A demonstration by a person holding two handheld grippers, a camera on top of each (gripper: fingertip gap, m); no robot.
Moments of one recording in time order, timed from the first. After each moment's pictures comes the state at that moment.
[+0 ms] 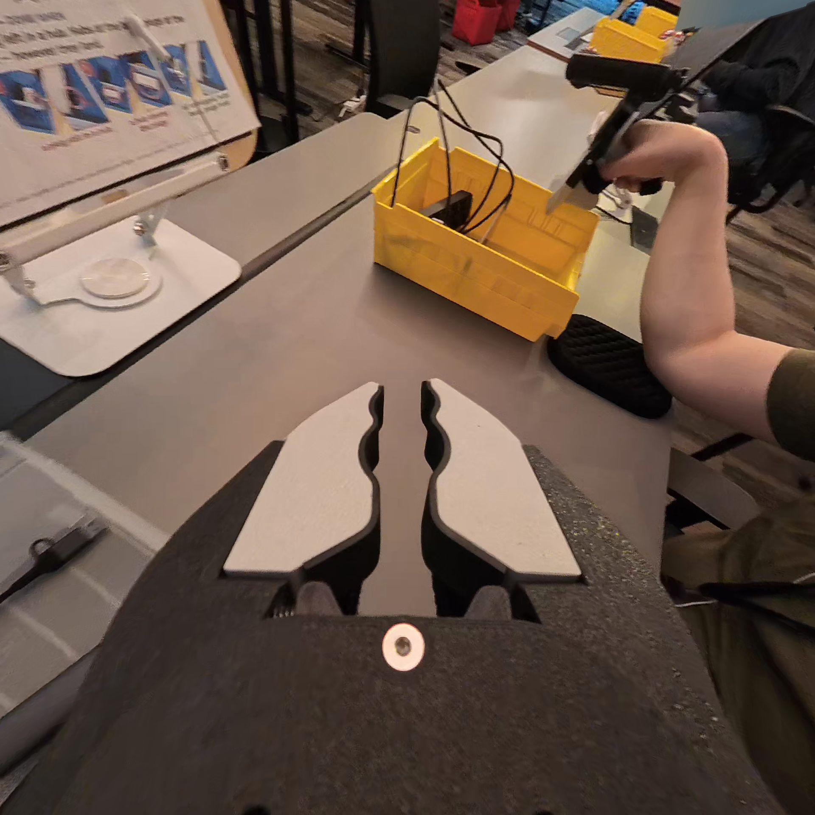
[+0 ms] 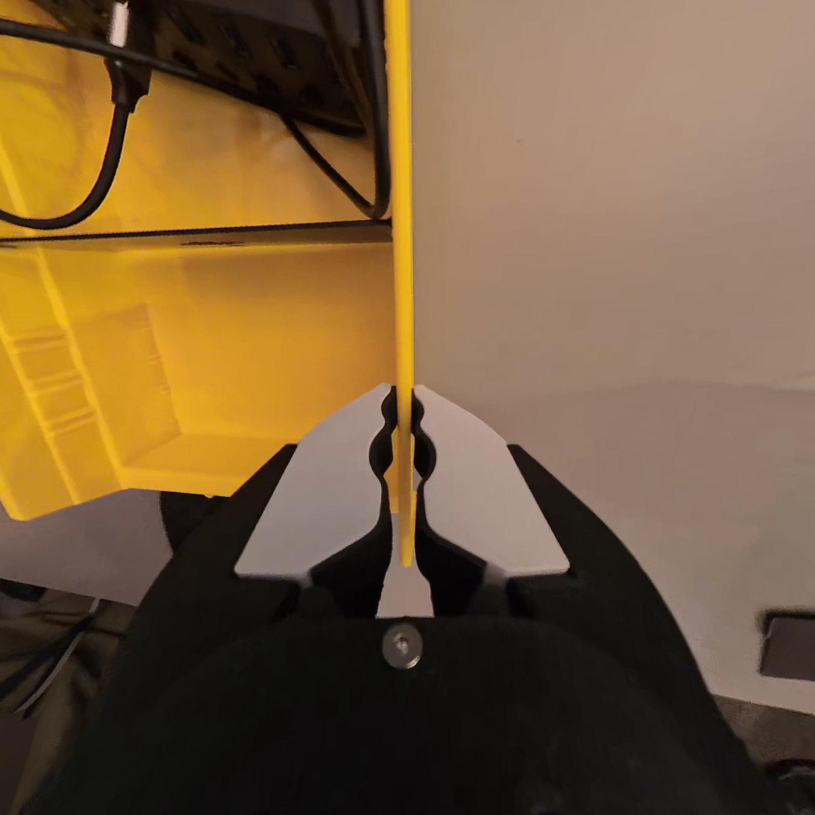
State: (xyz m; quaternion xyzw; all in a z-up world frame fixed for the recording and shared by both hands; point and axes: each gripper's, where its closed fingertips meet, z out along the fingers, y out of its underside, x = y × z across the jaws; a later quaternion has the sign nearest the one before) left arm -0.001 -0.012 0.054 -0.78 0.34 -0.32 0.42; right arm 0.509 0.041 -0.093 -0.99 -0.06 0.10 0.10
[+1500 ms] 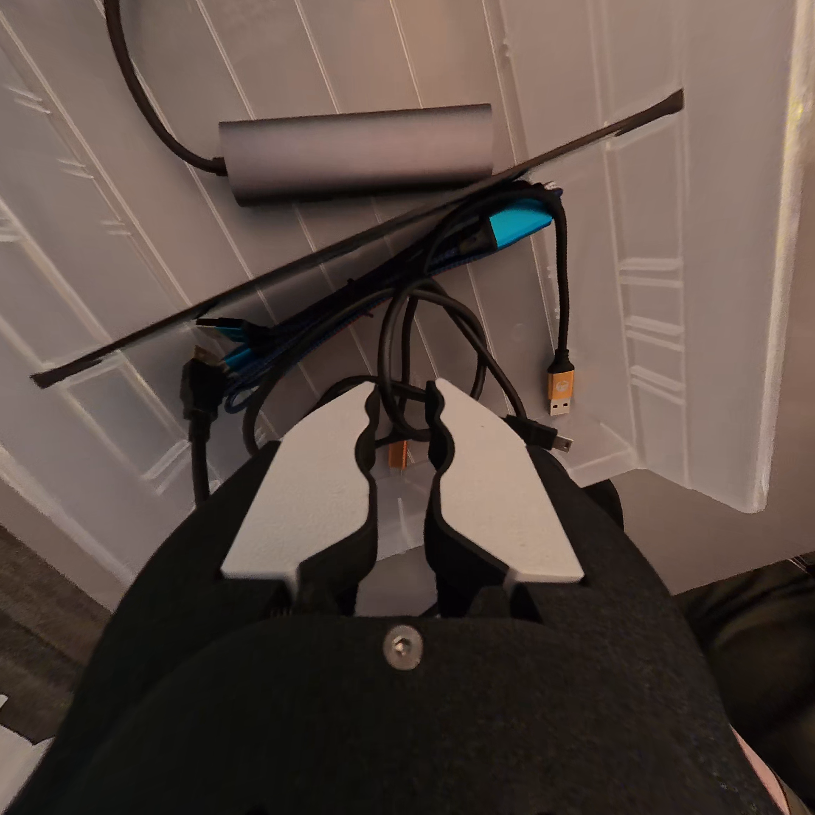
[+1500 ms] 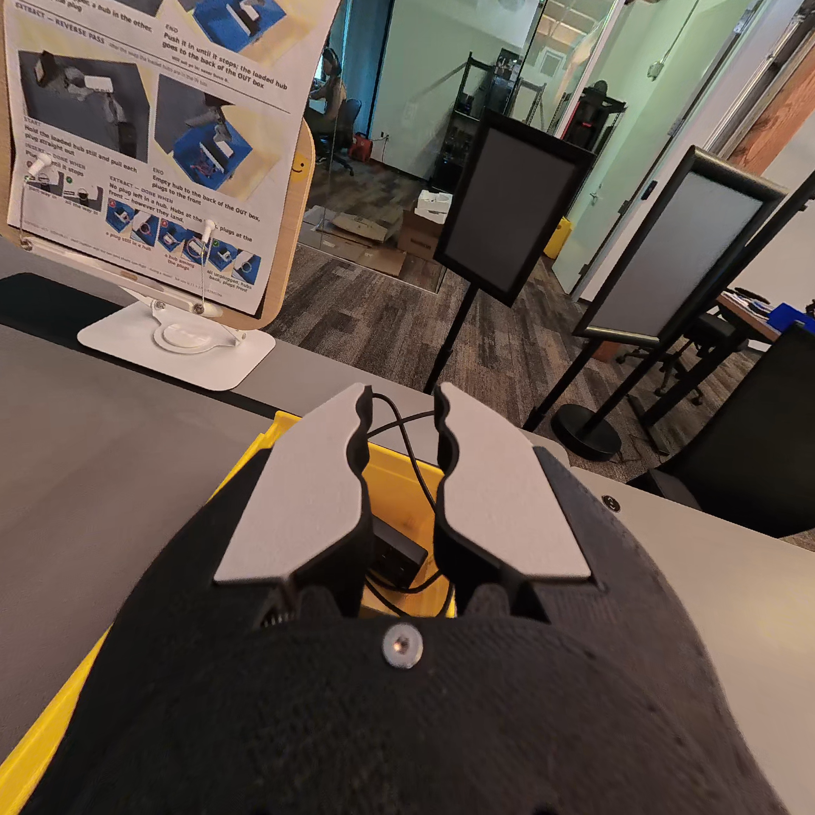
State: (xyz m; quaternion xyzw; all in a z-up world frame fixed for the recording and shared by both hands) left arm -0.207 -0.037 -0.106 -0.99 0.13 -0.05 0.07; right arm 0.389 0.103 0.128 -0.73 -0.20 -0.01 0.65
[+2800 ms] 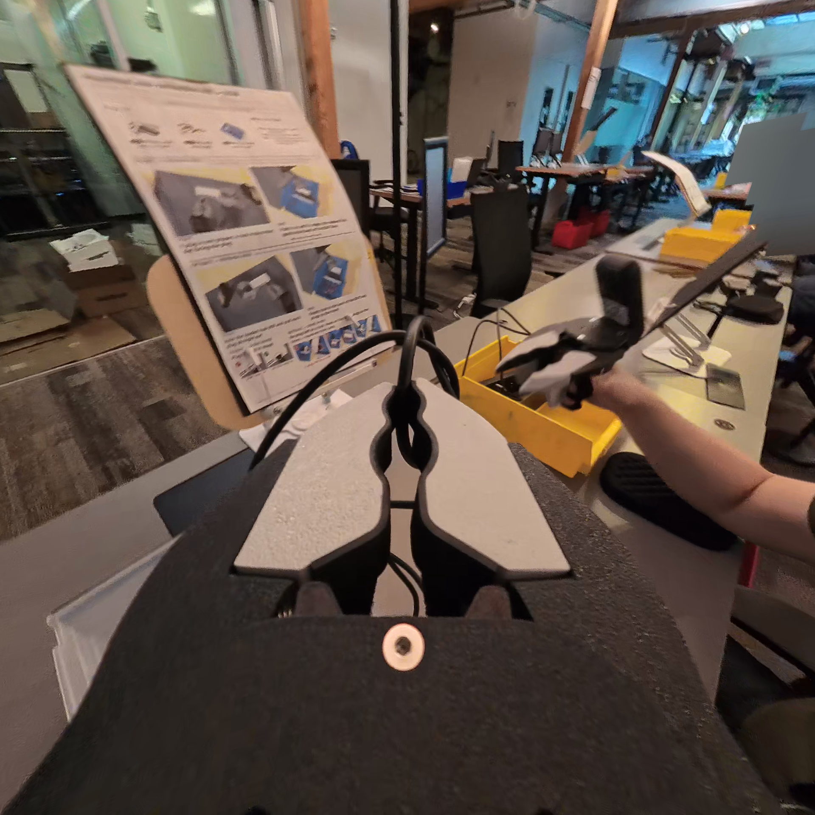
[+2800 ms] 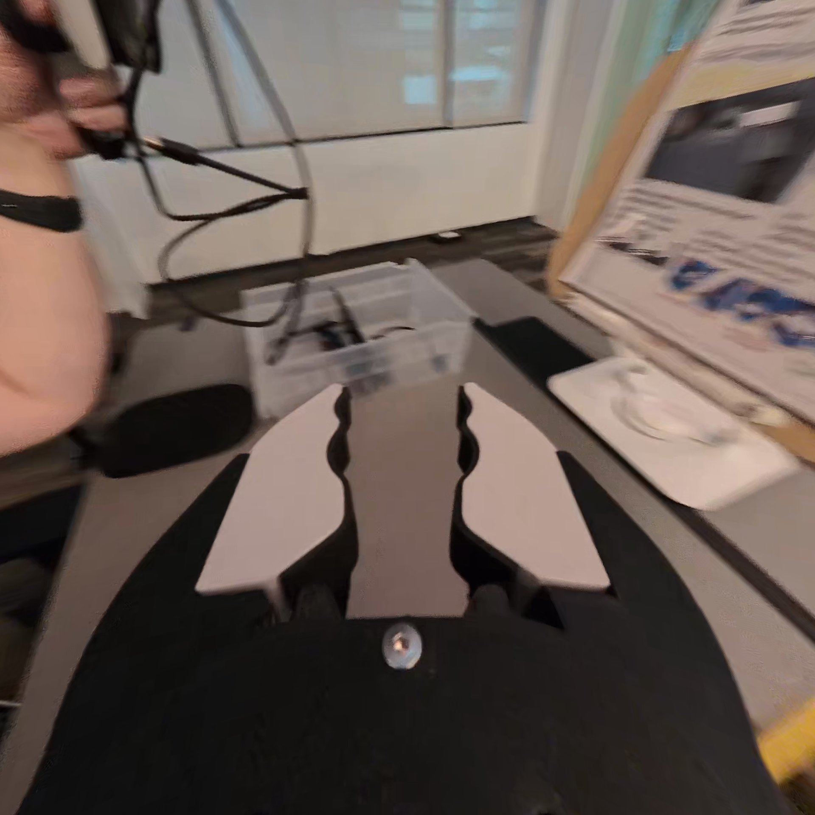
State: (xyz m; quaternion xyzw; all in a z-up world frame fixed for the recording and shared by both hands) left arm -0.082 -0.063 0.217 -0.69 0.26 -0.23 0.63; right arm 0.125 0.014 0.072 -0.62 -0.45 0.40 0.50
